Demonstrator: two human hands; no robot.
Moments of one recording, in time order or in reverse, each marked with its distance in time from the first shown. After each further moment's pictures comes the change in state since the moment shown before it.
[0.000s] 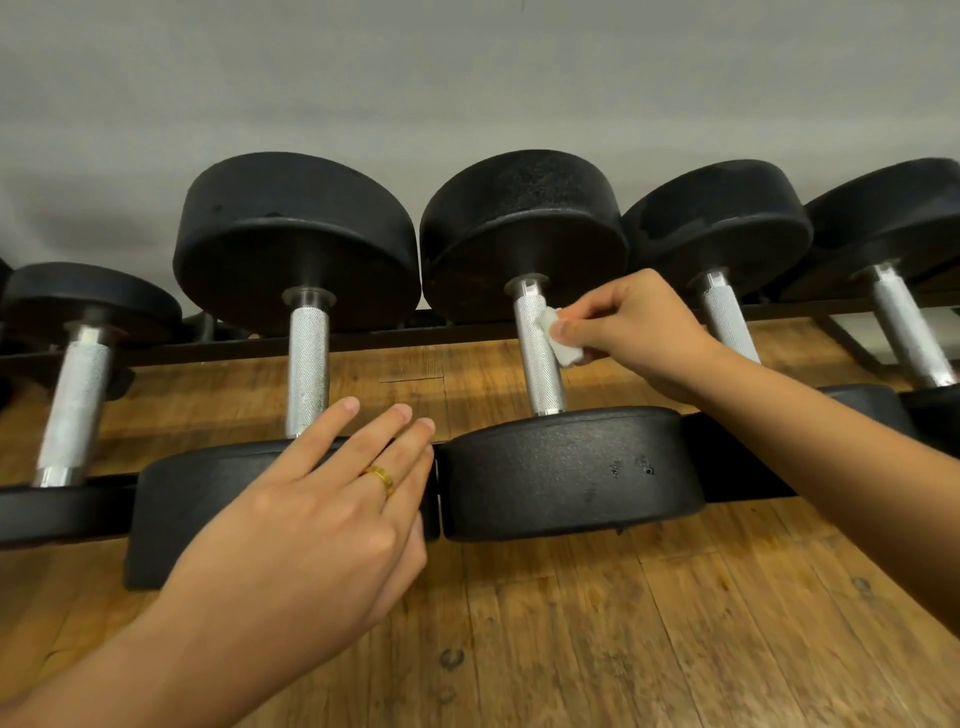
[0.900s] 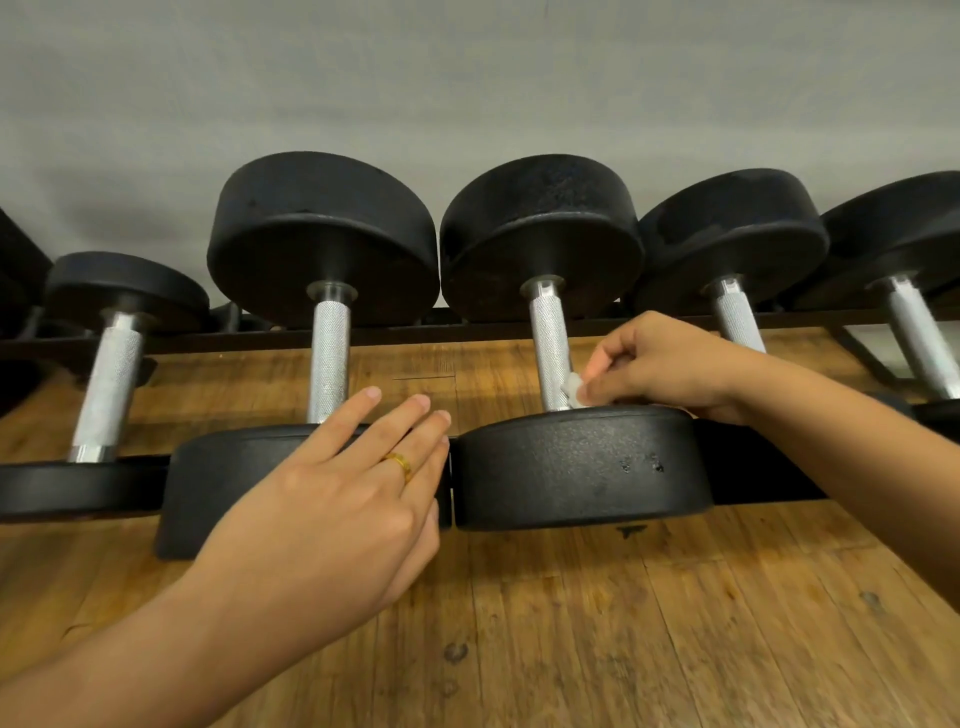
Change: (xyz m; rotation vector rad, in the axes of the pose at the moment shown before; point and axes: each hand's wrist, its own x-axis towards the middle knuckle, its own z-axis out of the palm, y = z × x) left_hand -0.002 0.002 -0.004 0.007 -0.043 -0.022; right_hand -0.021 -0.006 -0.010 -0.226 -0.325 0.187
